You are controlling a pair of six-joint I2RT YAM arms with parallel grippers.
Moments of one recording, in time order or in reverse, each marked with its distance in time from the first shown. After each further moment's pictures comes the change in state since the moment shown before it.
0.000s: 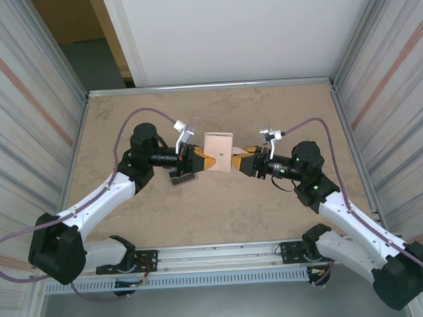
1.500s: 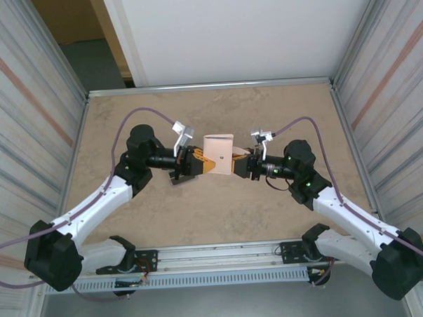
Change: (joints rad) left arm -0.027 -0.053 0.006 -0.006 0.029 0.029; right arm 0.043 0.091 0.000 0.066 -0.028 -0.025
